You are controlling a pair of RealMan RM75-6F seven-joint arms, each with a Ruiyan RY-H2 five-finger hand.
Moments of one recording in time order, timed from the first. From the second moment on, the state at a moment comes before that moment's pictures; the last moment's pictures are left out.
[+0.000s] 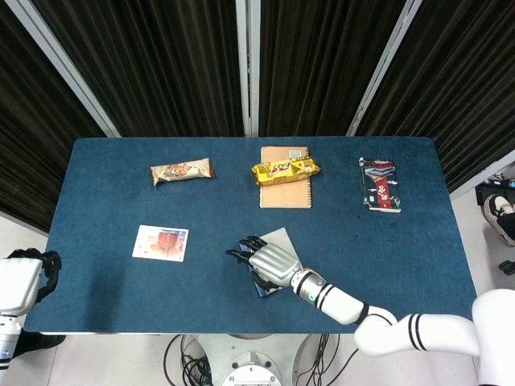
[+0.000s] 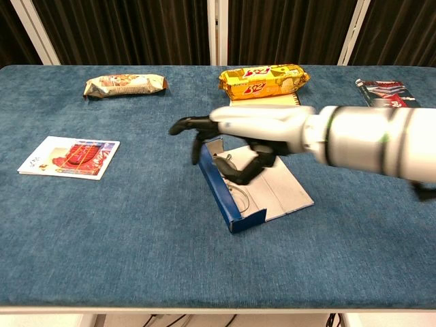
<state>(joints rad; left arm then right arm) -0.12 -1.05 -0.03 -1.67 1.49 1.45 0.15 0.91 -1.56 0.15 -1.62 -1.23 0.68 -0.15</state>
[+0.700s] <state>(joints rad) -0.12 -1.05 -0.03 -1.67 1.49 1.45 0.15 0.94 -1.46 0.07 -1.60 -0.98 0.71 -0.32</state>
